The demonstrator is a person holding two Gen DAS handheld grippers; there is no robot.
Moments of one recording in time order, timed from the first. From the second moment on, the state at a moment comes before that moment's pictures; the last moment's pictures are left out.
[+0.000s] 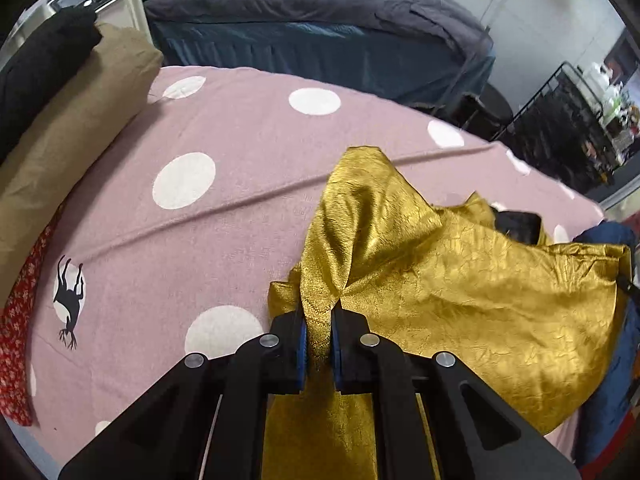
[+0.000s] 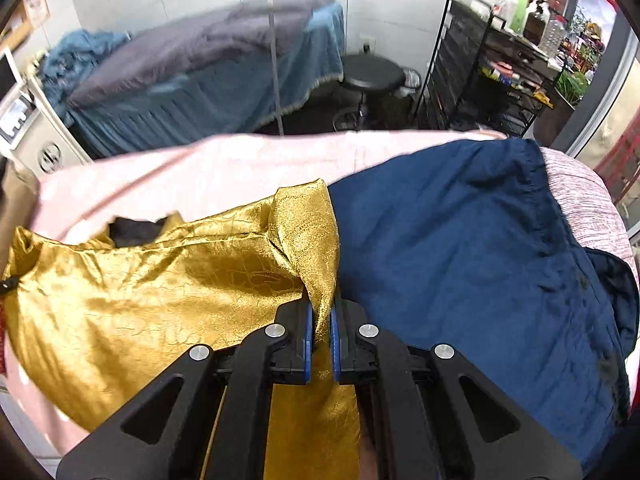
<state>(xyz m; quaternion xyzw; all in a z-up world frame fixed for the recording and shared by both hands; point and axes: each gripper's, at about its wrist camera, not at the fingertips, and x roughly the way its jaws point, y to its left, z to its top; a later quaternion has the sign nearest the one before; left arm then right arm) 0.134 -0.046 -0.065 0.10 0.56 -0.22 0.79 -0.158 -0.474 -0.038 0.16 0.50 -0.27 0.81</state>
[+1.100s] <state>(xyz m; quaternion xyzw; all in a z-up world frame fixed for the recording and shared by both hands) -0.061 -0.066 -0.057 0.19 0.51 -0.26 0.79 -0.199 -0.334 -0.049 0.08 0.53 -0.21 0.82</state>
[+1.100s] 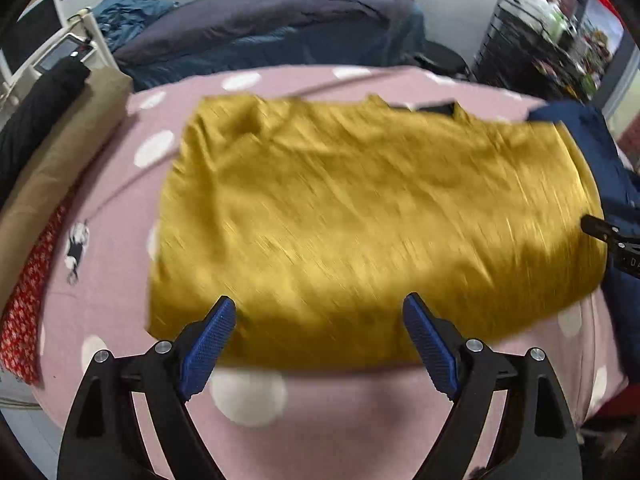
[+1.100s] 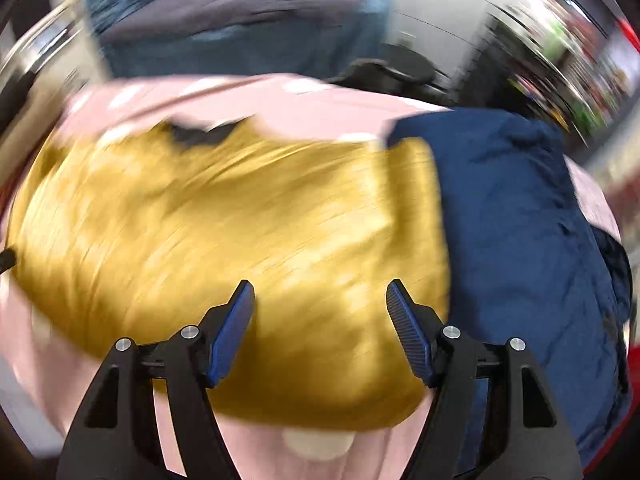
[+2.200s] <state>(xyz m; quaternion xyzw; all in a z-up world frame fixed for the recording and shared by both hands) 0.027 -0.167 -0.135 0.24 0.59 -0.26 0.73 -0.091 -0.296 -0.132 0.04 0.64 -0.15 0.75</state>
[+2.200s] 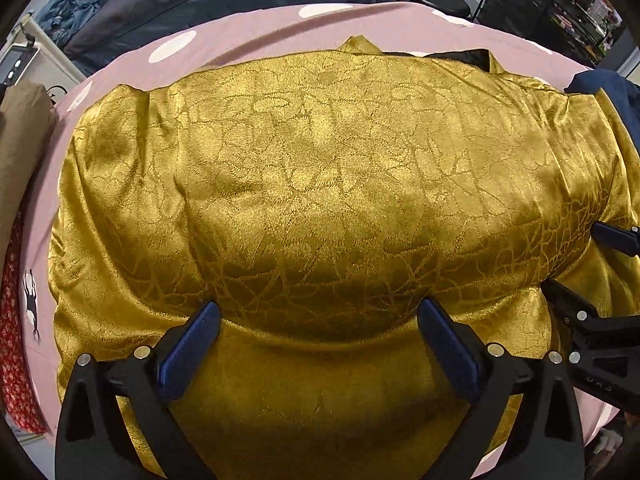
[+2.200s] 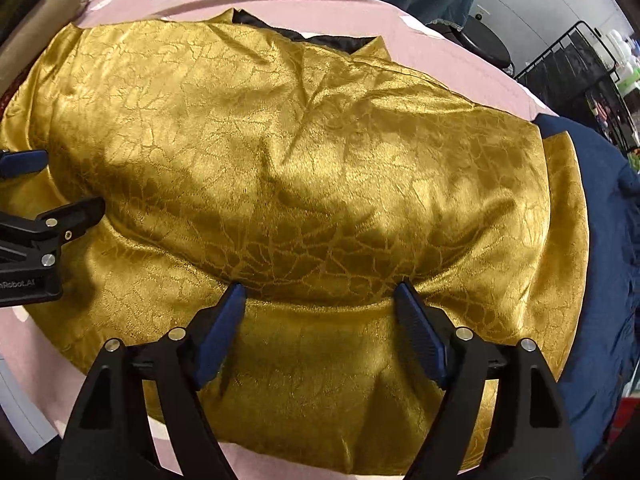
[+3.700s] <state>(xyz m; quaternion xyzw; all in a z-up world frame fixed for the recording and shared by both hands) -0.024 -0.131 -0.081 0.18 0.56 -0.25 0.77 -0.189 -0.302 -0.070 0.12 0.58 -0.20 0.78</state>
